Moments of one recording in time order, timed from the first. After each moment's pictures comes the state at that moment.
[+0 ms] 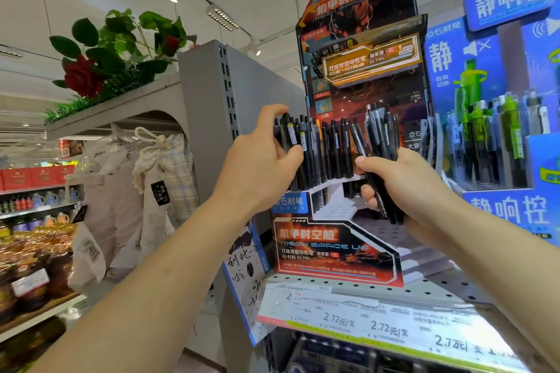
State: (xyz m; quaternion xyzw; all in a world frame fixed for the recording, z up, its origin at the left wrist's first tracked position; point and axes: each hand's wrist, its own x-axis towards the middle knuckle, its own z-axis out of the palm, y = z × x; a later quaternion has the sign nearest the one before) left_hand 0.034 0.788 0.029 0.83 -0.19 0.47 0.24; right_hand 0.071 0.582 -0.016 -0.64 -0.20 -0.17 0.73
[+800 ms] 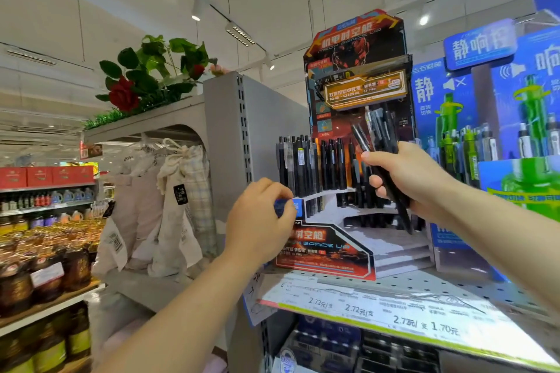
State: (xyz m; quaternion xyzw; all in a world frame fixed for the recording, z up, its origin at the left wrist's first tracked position) left_hand 0.028 0.792 -0.039 0.79 -0.17 0.56 0.16; right_hand 0.052 0.546 0.020 -0.68 -0.25 -0.16 0.68
